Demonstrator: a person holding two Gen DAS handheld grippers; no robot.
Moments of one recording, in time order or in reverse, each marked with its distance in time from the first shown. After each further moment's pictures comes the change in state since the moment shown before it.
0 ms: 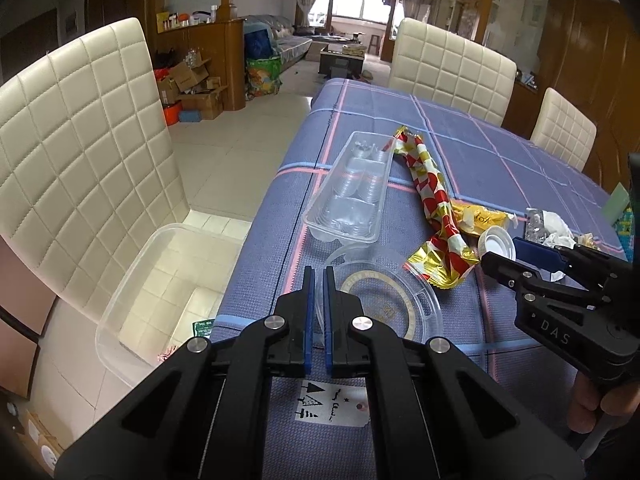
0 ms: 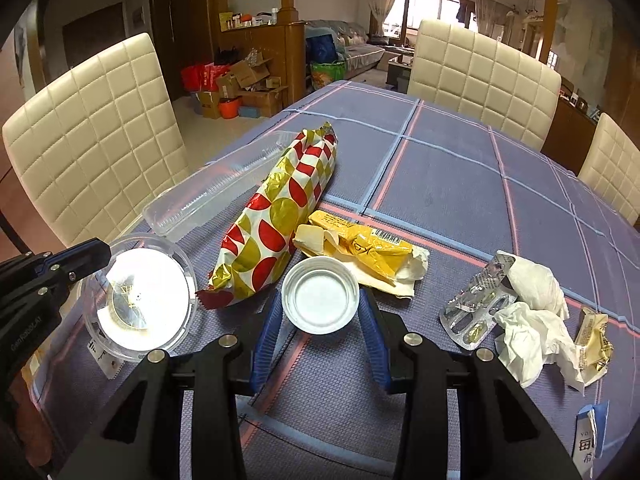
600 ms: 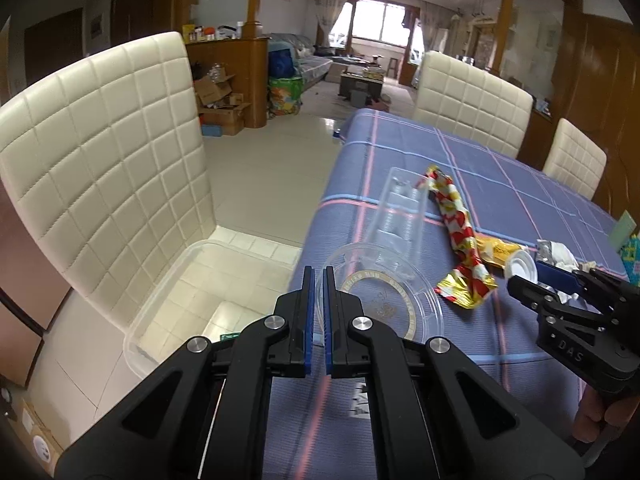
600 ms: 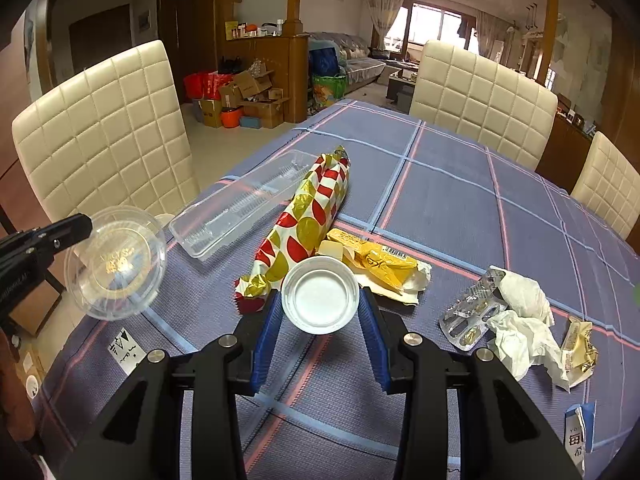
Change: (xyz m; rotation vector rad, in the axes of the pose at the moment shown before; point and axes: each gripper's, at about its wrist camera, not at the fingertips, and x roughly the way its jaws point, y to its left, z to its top) left arm -0.032 0.036 0.006 -0.058 -0.084 0.054; right arm -0.022 0.019 0.002 -0.029 -0.048 -0.019
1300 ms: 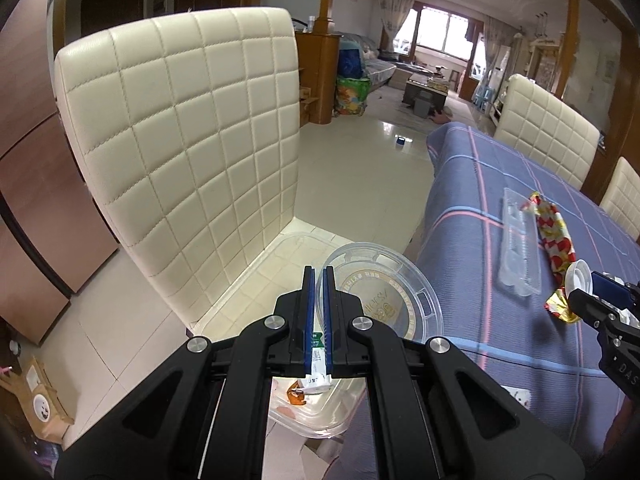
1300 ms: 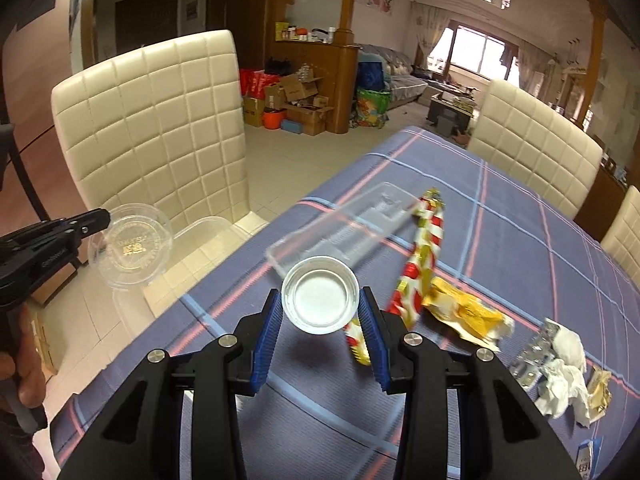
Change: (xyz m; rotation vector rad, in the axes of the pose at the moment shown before) left arm 0.009 0.100 -0.009 -0.135 0.007 0.167; right arm 0.006 0.084 0.022 -0.148 -0.034 0.091
